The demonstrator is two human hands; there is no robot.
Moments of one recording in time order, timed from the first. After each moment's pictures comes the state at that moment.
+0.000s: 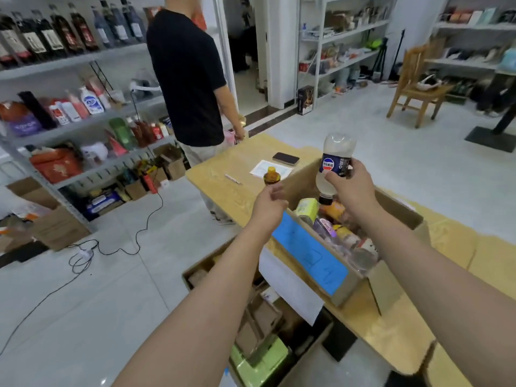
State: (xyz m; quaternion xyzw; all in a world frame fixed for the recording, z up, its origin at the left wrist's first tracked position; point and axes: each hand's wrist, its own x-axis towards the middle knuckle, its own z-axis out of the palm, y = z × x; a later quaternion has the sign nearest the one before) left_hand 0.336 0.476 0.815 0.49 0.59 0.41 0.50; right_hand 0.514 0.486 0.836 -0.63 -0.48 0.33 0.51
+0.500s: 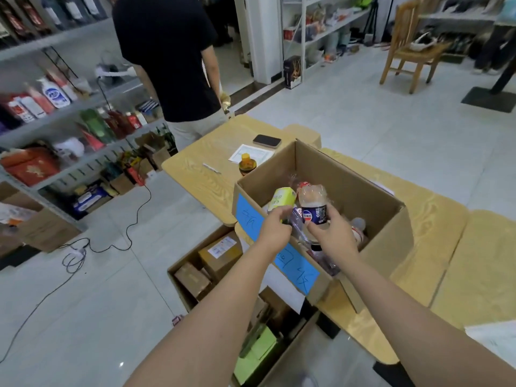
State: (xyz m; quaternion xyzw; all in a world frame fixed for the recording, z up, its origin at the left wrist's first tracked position) left_hand 0.422 0.485 0.738 0.53 0.61 0.28 0.52; right_hand 0.565 0.462 0.705 -0.70 -0.51 0.33 0.38
